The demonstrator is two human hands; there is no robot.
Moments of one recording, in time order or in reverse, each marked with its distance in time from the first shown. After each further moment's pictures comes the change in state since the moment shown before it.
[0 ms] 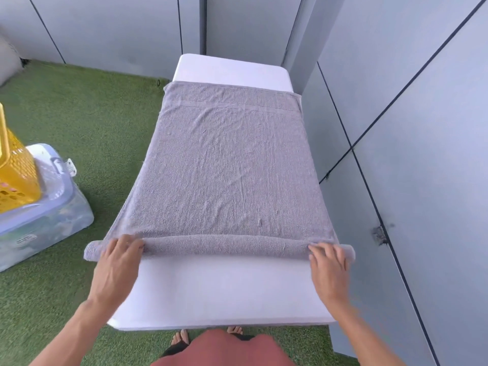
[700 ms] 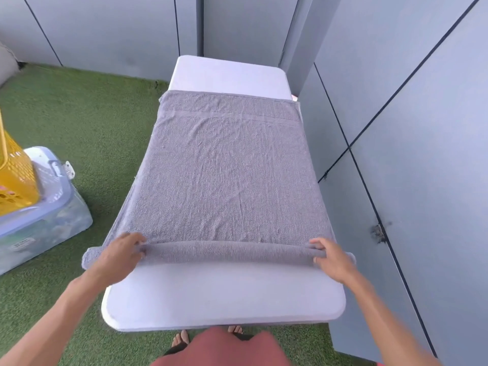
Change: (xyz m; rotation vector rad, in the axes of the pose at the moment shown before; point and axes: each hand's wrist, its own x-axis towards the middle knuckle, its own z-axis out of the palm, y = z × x) left_hand 0.037 -0.017 -0.006 -0.263 -0.418 -0.156; right_hand 0.039 0.013 -0.032 0.434 -0.562 0.186
